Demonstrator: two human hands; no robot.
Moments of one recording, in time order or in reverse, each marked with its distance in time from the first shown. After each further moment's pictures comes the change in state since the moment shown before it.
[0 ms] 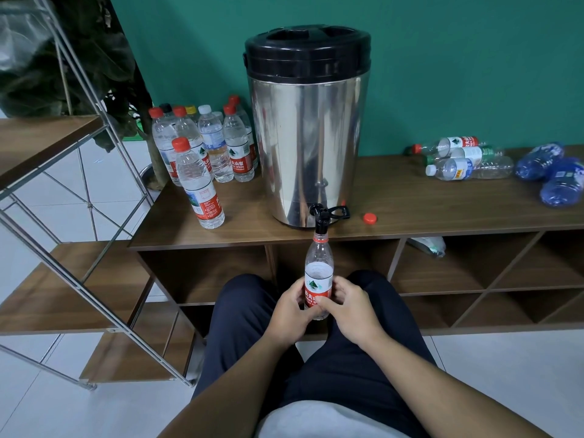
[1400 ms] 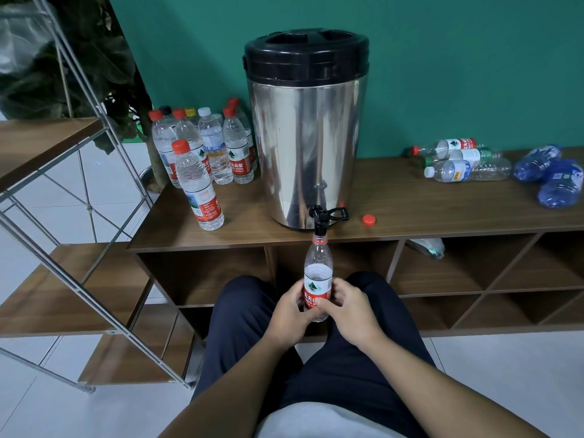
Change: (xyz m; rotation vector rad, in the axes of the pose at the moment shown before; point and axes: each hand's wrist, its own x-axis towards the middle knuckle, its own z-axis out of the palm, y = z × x) left_hand -0.001 -0.001 0.000 0.013 -0.004 0.004; right_hand 0.002 0.004 0.001 0.007 -0.004 0.005
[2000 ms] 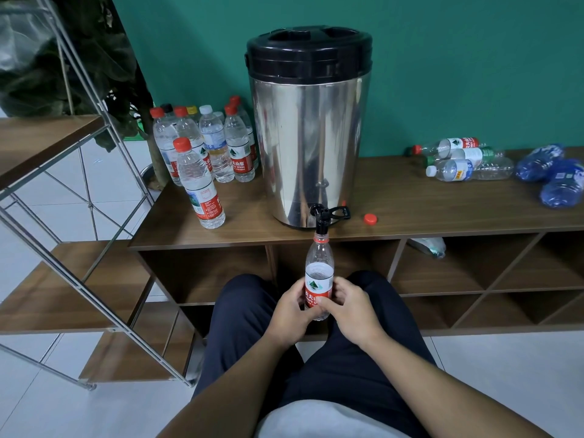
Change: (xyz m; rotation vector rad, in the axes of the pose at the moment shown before) left_hand 0.001 -0.002 0.000 -0.003 0.003 -0.003; right_hand 0.000 0.001 0.000 -0.026 -0.002 -0.010
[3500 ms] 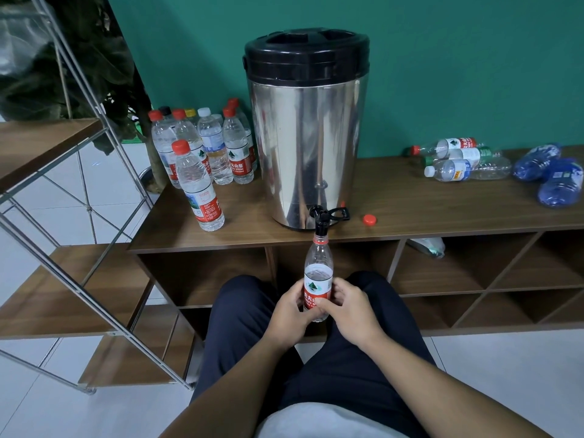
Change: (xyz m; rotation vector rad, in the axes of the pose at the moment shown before) left_hand 0.000 -0.001 -0.003 0.001 -0.010 0.002; right_hand 0.000 -0.004 0.002 -0.003 0.002 0.009
